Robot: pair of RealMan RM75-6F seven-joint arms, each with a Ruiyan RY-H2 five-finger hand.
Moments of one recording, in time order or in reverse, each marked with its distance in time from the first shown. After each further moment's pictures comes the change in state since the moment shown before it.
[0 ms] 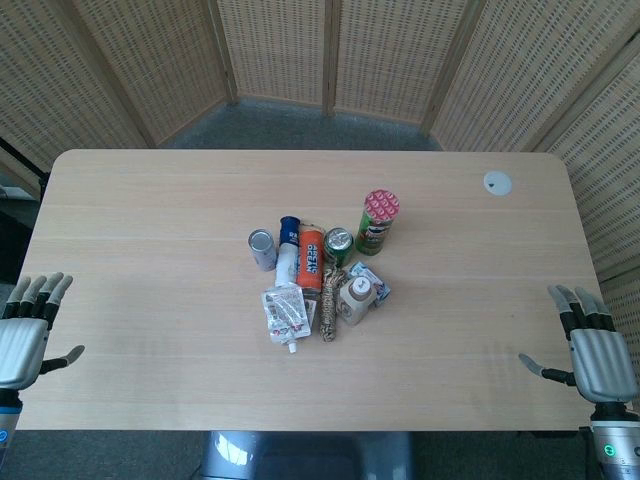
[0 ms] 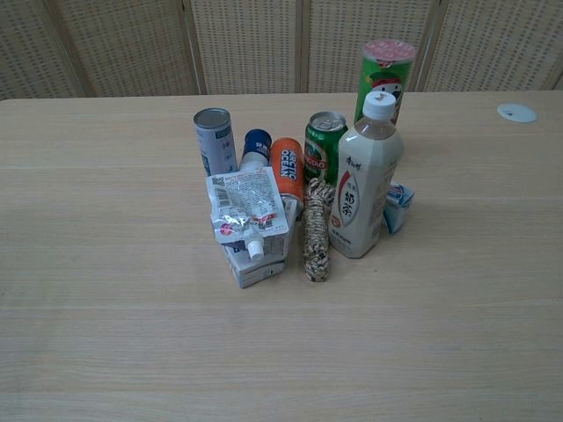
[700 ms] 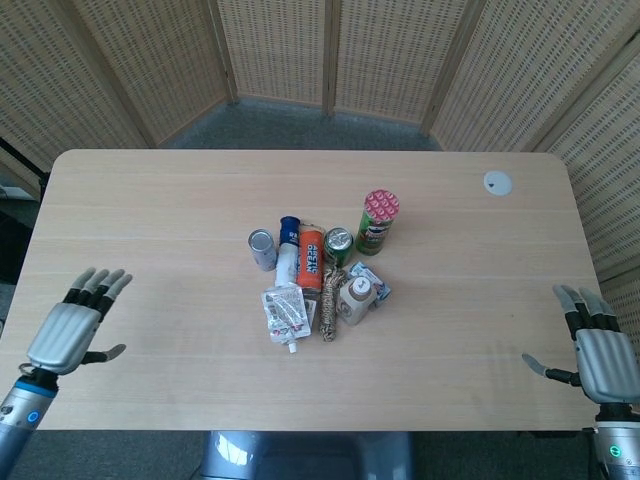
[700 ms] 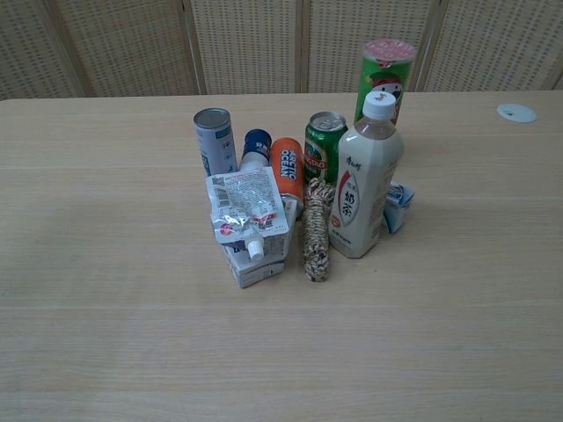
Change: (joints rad) left arm -0.167 0.065 0.011 -0.099 0.126 -0.203 -0.030; right arm -0.003 0.021 0.003 -0.013 0.007 -0.001 0.043
